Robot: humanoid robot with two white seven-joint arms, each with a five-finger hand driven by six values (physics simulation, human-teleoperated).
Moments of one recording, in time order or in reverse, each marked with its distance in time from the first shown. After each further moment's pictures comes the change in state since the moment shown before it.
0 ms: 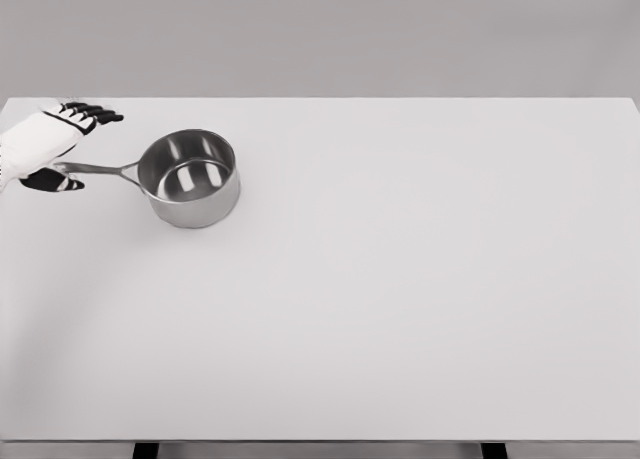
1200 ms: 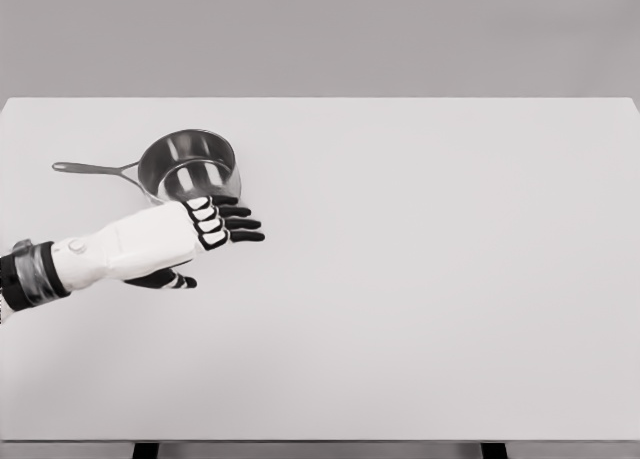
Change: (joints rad) left arm 0.285 0.101 -0.008 -0.749 0.102 0.000 -0.136; right arm 0.000 0.000 0.001 -0.002 0.000 0.000 0.000
